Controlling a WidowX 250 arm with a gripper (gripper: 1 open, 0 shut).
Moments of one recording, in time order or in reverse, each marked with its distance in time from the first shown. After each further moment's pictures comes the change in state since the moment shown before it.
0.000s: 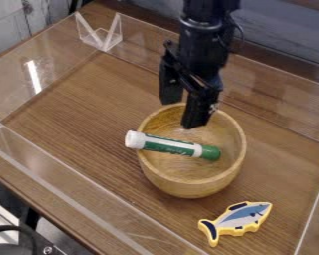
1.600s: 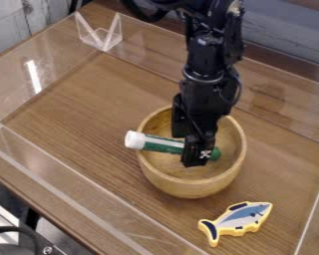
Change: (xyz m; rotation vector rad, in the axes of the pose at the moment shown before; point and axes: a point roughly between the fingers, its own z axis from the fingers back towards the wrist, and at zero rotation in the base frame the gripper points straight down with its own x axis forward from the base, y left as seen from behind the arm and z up) arm 0.008 -0.011 -0.044 0.028 -0.057 -0.249
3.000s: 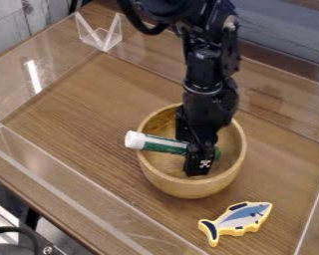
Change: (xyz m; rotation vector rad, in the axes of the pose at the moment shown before) arm 0.001 0.002 -0.015 -0.037 -0.031 -0.026
